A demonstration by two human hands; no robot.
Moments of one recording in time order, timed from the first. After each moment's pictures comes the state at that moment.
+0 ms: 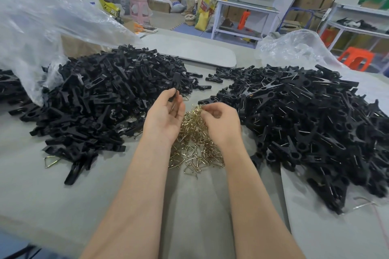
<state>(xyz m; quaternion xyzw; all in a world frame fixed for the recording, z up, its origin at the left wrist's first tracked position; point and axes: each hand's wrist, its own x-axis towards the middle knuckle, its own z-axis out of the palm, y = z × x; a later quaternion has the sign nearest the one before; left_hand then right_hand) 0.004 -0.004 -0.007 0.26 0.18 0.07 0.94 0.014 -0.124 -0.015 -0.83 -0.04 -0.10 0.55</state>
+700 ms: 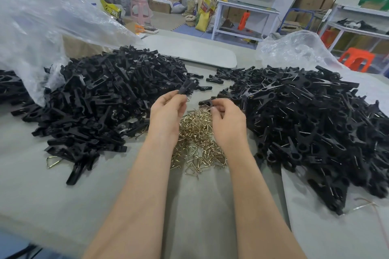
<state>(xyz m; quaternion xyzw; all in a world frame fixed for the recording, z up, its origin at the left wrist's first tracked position) 0.007 -0.010 -0.008 0.43 0.16 0.13 0.88 0.011 -0.130 -0.010 -0.86 -0.05 -0.14 0.48</state>
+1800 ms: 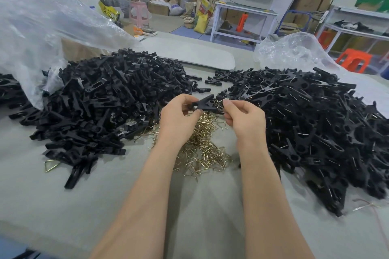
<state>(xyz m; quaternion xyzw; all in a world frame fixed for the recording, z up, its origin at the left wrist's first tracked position) 0.007 -0.017 -0.019 0.80 0.04 0.20 0.56 0.011 -0.152 0.004 -0.71 0.05 -0.14 0.69</state>
